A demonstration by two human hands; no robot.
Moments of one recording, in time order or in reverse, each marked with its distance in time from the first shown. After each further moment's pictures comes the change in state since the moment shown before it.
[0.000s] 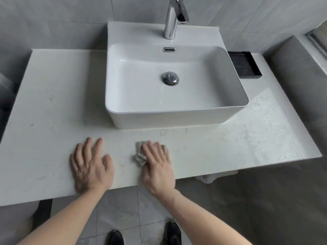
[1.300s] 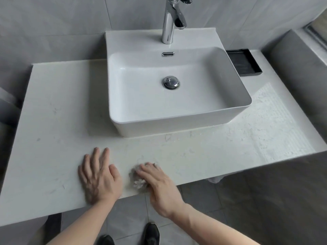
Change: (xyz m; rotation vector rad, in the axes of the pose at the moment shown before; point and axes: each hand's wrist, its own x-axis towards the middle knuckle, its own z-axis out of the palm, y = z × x) left_hand 0.000 0.001 -0.004 -0.027 0.005 -0.010; right_hand -0.022 -0.017 -0.004 0.220 -0.177 -0.166
